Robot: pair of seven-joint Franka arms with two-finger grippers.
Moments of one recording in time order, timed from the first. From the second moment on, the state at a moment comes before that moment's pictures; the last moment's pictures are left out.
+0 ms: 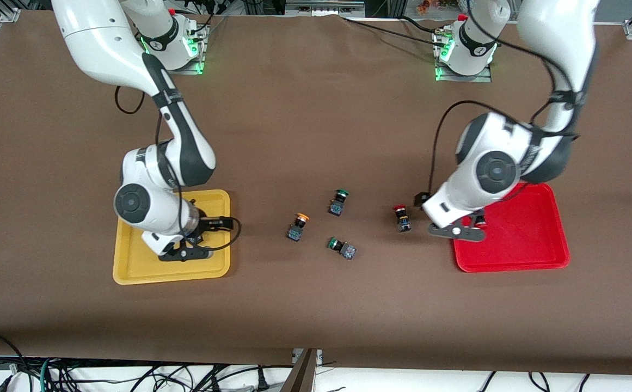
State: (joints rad) left arm -0.19 0.54 -0.18 -1.69 0.09 2.16 -0.30; right arm 0.37 0.70 0.00 -1.45 0.19 2.13 0.31
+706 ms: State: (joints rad) left arm -0.23 0.69 -0.18 -1.73 0.10 2.38 -0.39; right arm 0.59 0.89 0.05 -1.40 0.18 2.49 0.89
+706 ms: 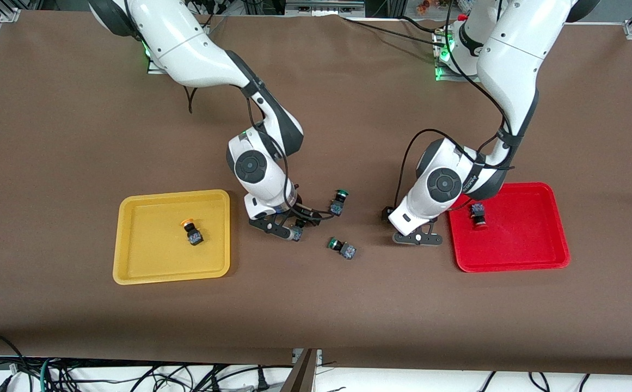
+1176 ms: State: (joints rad) left arm -0.22 0.63 -0.16 -1.70 0.10 2.15 -0.39; right arm 0.59 0.92 0.03 -1.39 0.11 2.51 0.88
